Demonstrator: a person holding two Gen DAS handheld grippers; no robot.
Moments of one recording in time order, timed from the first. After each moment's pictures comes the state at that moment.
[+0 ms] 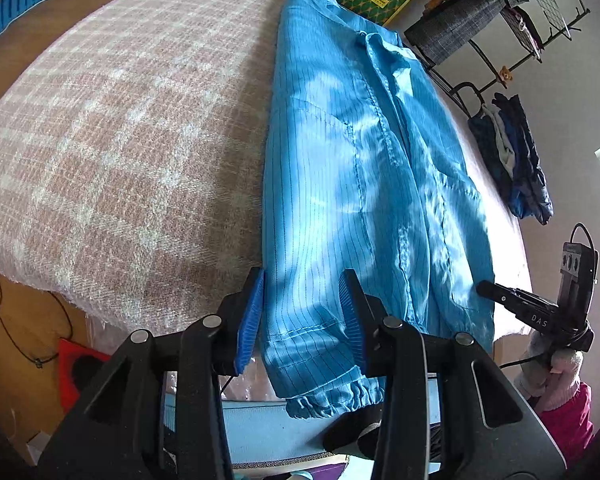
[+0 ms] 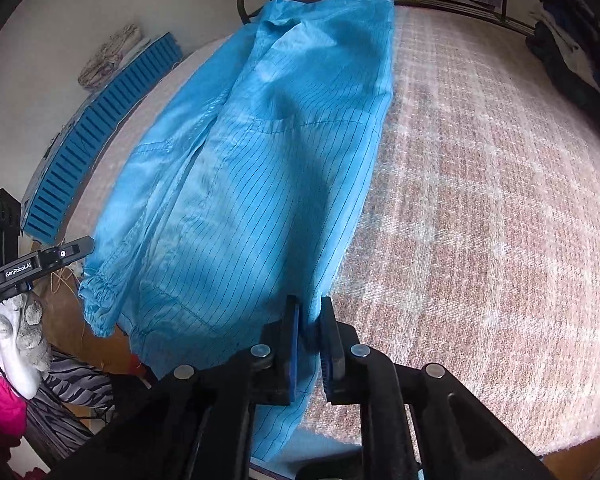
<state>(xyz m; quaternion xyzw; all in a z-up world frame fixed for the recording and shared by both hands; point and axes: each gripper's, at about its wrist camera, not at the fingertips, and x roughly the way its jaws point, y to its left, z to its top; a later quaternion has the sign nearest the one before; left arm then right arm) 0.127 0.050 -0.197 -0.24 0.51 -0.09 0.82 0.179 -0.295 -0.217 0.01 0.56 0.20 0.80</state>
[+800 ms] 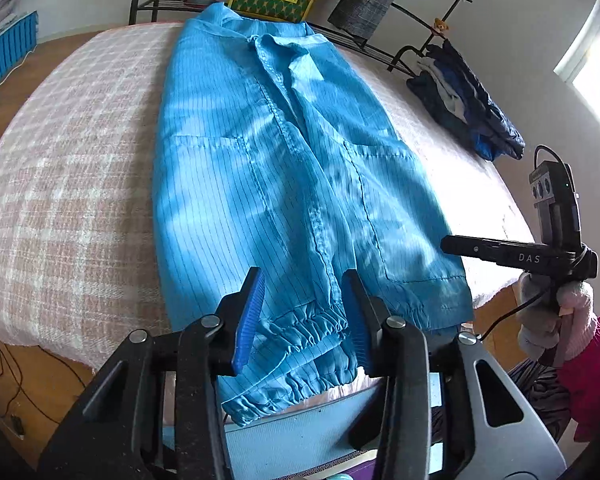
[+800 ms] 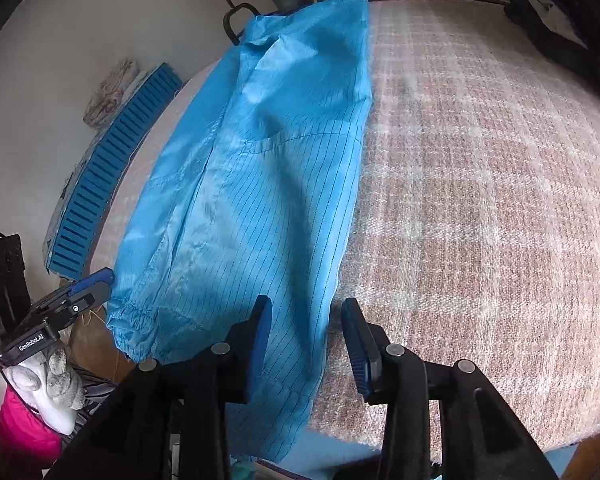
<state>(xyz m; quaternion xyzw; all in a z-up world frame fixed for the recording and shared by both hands) 0.130 -0.023 -0.168 -0.13 0.49 -0.17 0.85 0.182 -0.320 -0.217 0.11 0.56 0.21 0.80</state>
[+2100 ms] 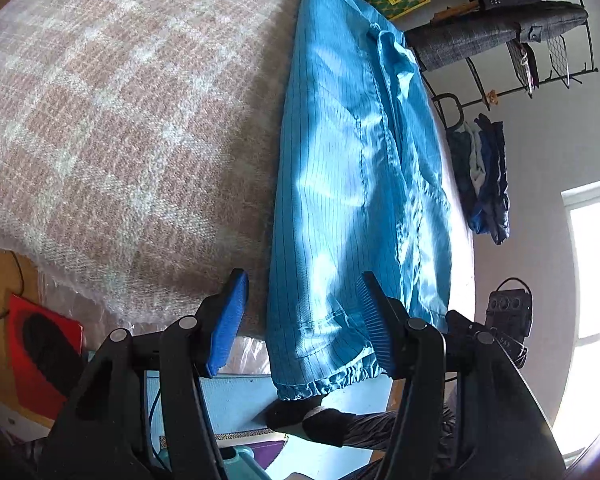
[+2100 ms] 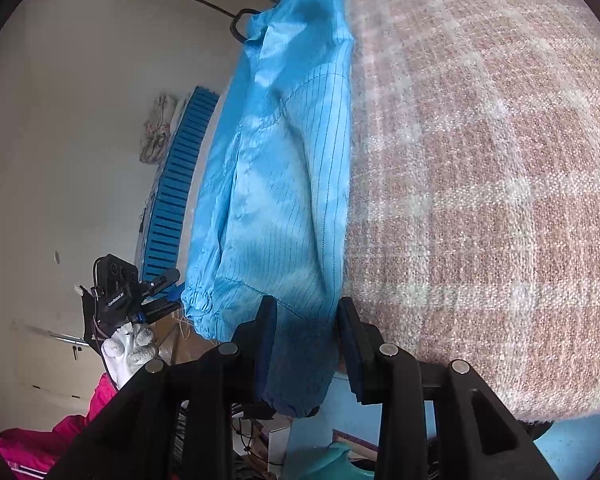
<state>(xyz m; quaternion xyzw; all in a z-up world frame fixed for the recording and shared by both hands) 0.136 0.079 -0.223 -0.35 0.55 -0.14 0.75 0.157 -0.333 -0.252 0.28 0.57 0.29 0.72</state>
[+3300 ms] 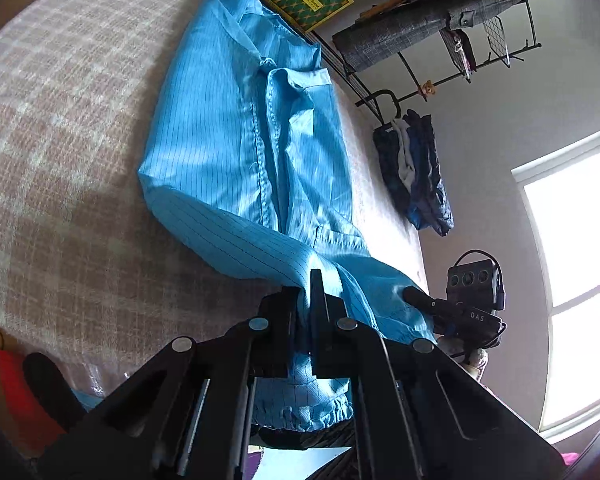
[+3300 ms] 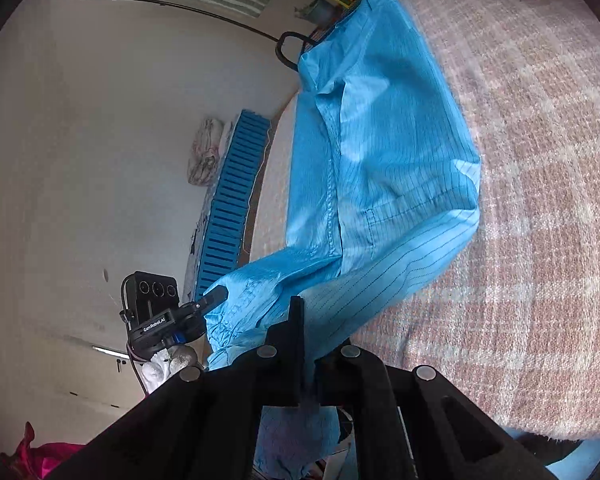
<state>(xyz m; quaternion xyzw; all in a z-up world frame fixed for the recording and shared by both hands) 0.161 0.066 -0.130 -0.35 0.48 -0.22 0.77 0.223 -0.251 -0.183 0.35 0.51 0.34 0.71</state>
